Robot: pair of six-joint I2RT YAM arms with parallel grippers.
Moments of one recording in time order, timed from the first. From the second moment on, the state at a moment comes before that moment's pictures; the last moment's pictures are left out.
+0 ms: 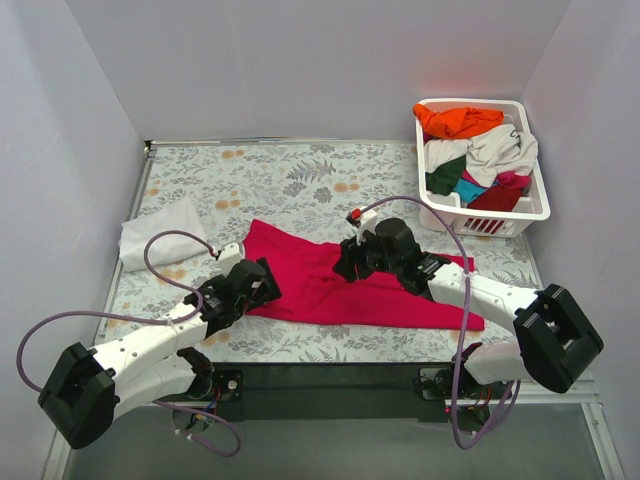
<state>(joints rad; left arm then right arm) -0.71 1.00 0.45 -0.34 -0.40 -0.93 0.74 1.32 0.70 0.10 -0.24 0.22</state>
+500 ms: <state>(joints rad) -0.78 1.07 0.65 -0.31 -0.46 -0.88 0.72 1.38 0.71 0.11 -0.25 0.21</state>
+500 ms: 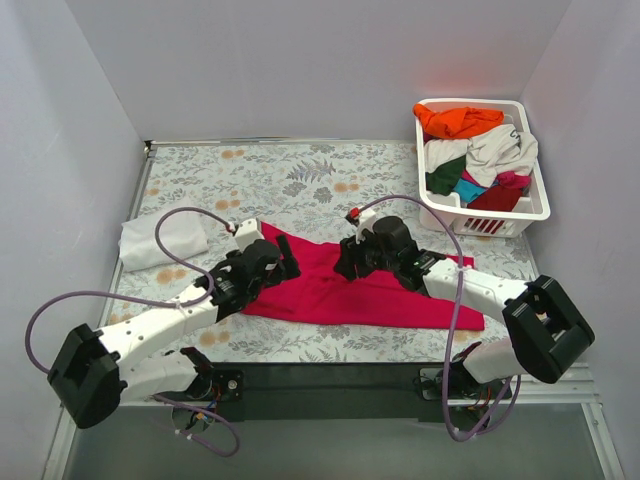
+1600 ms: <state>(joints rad) -0.50 1.68 0.77 0.21 -0.30 -0.69 0.60 1.45 0.58 0.09 -0.04 0.33</state>
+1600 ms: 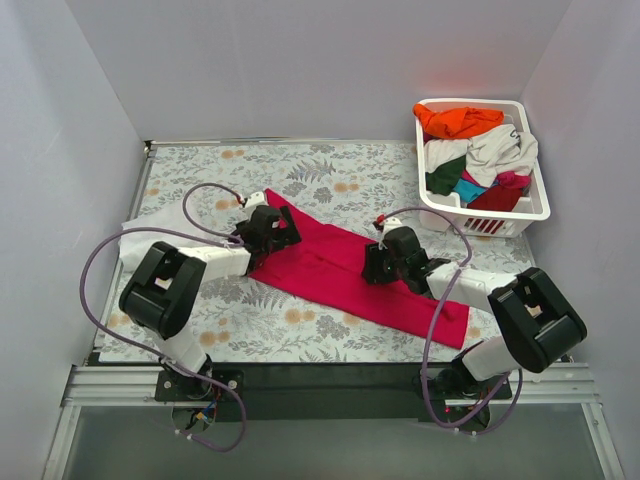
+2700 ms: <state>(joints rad) -0.39 1.80 1.23 0.17 -0.18 -0.49 0.85 1.34 0.82 -0.07 0.02 0.25</state>
